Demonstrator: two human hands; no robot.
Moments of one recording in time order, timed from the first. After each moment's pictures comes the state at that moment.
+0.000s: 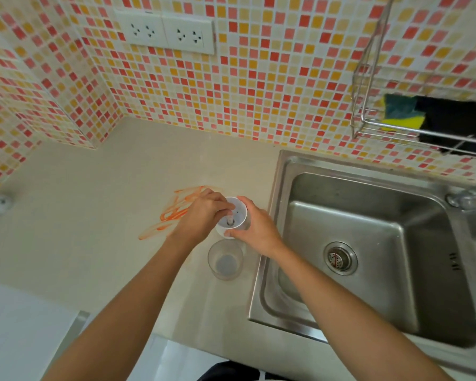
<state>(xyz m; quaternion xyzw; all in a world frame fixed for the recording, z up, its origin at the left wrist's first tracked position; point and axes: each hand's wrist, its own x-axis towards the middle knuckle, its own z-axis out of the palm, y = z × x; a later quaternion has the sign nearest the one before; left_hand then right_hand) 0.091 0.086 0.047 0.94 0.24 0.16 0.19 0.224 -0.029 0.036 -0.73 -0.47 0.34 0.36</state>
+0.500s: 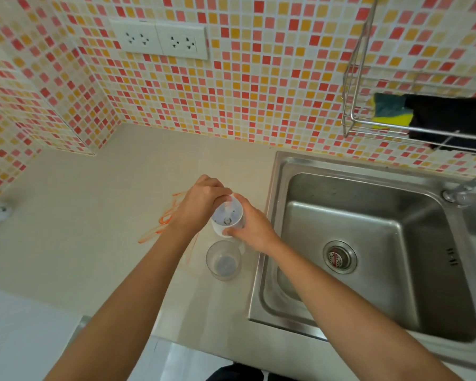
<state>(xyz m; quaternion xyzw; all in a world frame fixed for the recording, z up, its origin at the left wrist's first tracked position) 0.105 0.088 0.083 0.94 0.24 0.20 0.13 0.228 -0.020 0.027 -0.74 -0.46 0.36 0.32</state>
